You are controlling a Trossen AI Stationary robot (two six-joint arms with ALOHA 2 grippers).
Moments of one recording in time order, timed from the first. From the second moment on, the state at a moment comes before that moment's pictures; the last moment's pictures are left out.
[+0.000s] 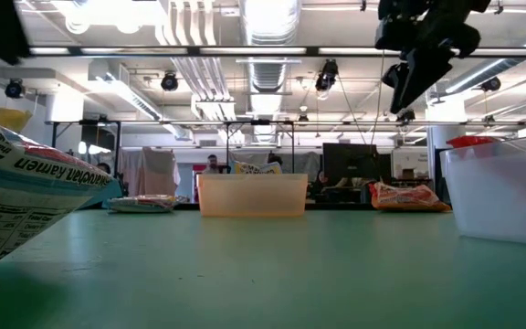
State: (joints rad) left arm -0.87 1.35 1.15 -1.57 -0.64 -1.98; right arm -0.38 1.13 1.01 -0.91 -0.20 -0.33
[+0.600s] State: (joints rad) left arm 0.16 1.09 0.78 -1.03 -0.73 -1.52; right arm -0.41 1.24 1.01 -0.83 -0.18 -0.21
